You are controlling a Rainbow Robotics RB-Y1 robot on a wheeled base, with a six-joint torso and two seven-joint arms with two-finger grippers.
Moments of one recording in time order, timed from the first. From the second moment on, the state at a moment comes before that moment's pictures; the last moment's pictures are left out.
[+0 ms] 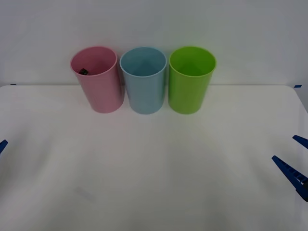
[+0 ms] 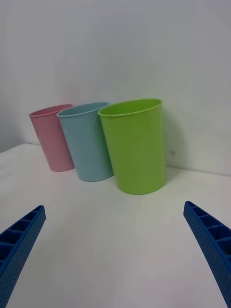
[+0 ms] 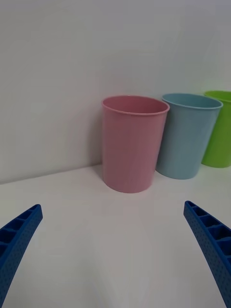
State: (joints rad) right arm 0.35 -0.40 -0.52 -1.66 0.96 -1.22 0.00; left arm 0.36 0.59 0.59 -1.55 -0.89 -1.06 0.00
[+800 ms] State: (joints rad) right arm 0.35 -0.40 -0.52 -1.66 0.96 -1.22 0.00; left arm 0.49 0.59 0.61 -1.55 -0.88 -1.15 -0.10
